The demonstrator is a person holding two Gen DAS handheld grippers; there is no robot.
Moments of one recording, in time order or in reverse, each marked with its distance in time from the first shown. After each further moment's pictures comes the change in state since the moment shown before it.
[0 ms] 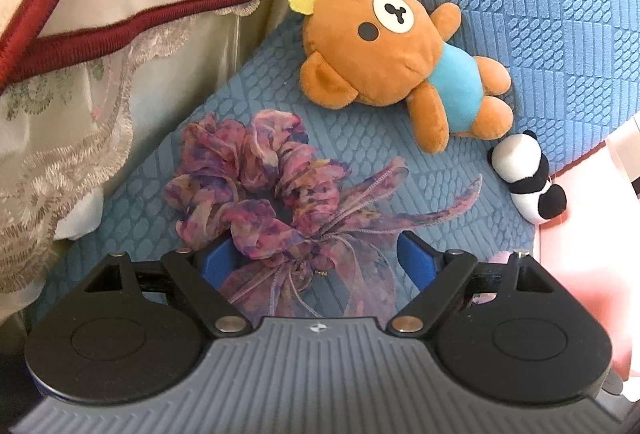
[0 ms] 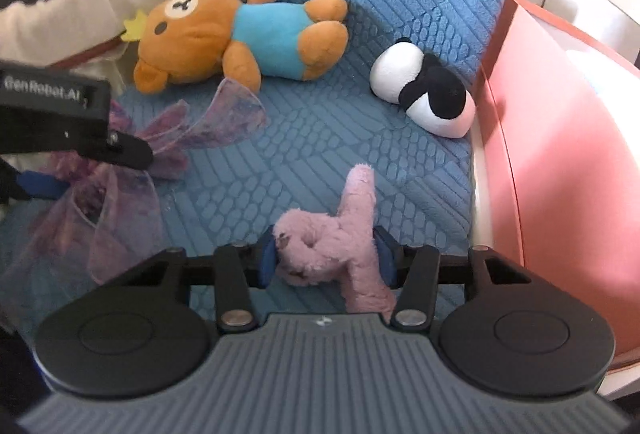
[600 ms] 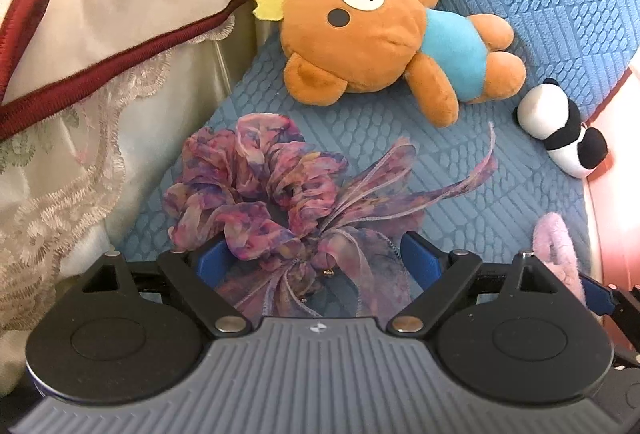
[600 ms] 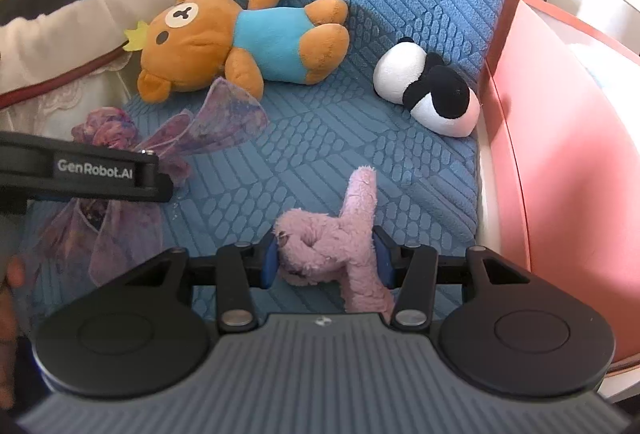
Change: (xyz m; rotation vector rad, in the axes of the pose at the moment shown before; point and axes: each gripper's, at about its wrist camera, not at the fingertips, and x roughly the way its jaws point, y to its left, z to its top) left arm 0.015 -0.028 -0.010 0.222 -0.045 0.172; right arm 0.001 -0.002 0.001 0.005 0.001 0.028
